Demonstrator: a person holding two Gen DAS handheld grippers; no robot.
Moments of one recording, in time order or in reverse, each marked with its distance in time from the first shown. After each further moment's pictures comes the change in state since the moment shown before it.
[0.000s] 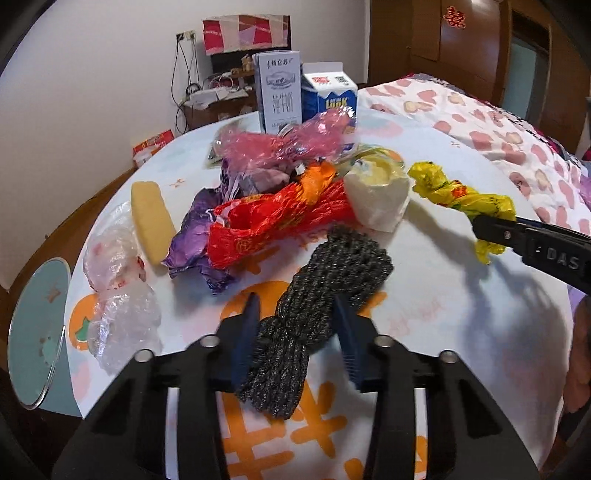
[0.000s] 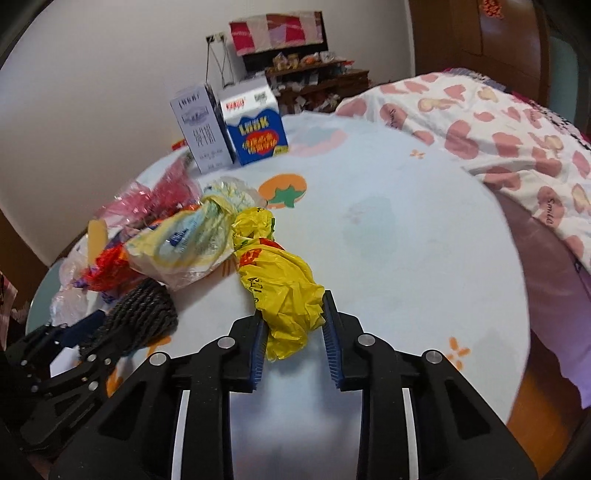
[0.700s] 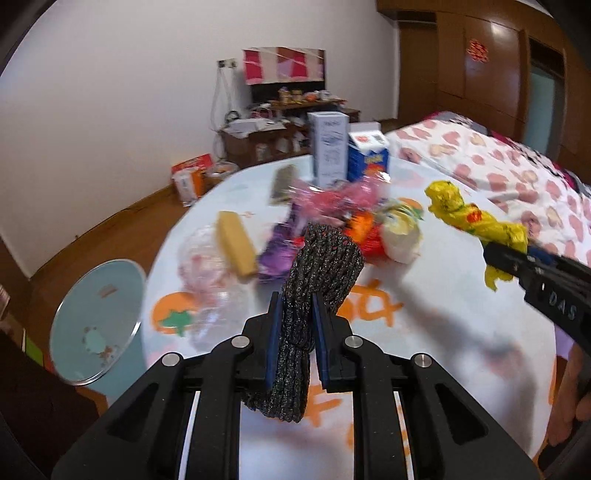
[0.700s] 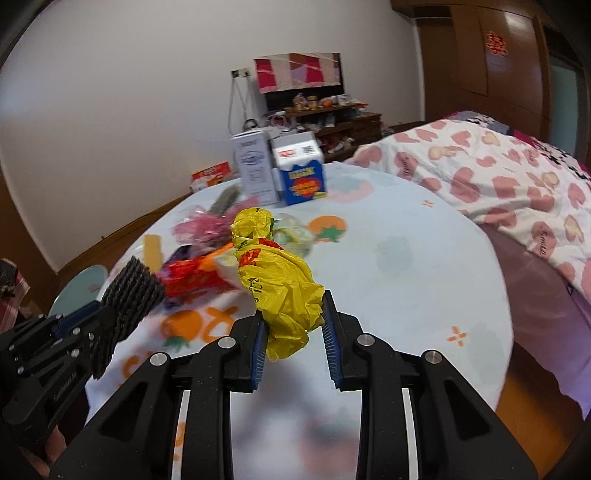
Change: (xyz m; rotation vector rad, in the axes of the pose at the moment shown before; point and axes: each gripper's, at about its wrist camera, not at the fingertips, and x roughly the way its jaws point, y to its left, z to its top) left arm -0.084 0.035 -0.009 -0.096 -0.127 0.111; right arm -0.064 0.054 -0.016 -0.076 -0.152 0.033
